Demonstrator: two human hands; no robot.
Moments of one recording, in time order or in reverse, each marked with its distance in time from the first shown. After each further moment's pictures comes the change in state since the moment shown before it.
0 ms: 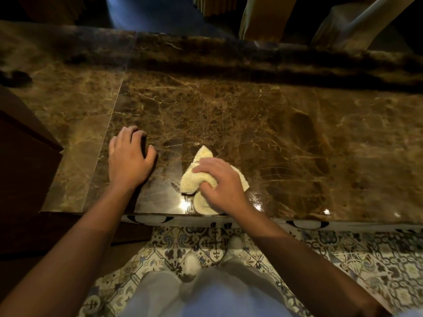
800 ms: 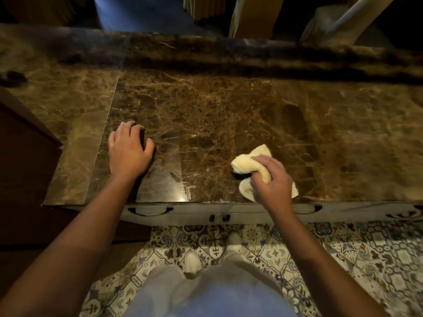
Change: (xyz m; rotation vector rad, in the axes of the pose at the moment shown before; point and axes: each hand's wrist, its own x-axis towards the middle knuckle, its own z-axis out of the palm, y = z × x) left_hand -0.004 0.004 -0.006 -0.008 -0.011 -0.002; right_hand -0.067 0.035 -0.067 -0.054 0.372 0.341
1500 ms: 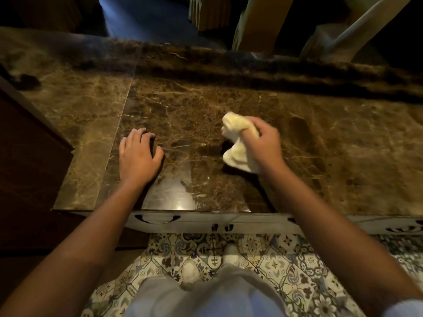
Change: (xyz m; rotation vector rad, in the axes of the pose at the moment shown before) left_hand 0.002 -0.010 0.001 -0.069 -0.013 0.005; right_hand 0.101 -0.080 0.038 0.182 -0.144 0.000
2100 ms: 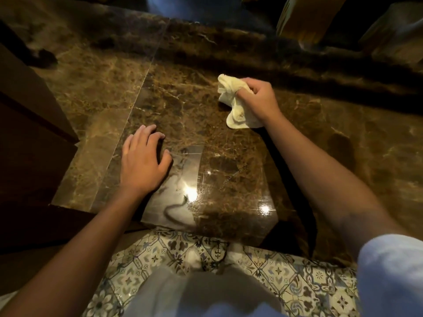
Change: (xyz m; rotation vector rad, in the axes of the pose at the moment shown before) left_hand 0.005 0.004 0.007 0.081 0.005 -0.041; right_hand 0.189 0.022 0.073 -0.028 -0.337 -0.097
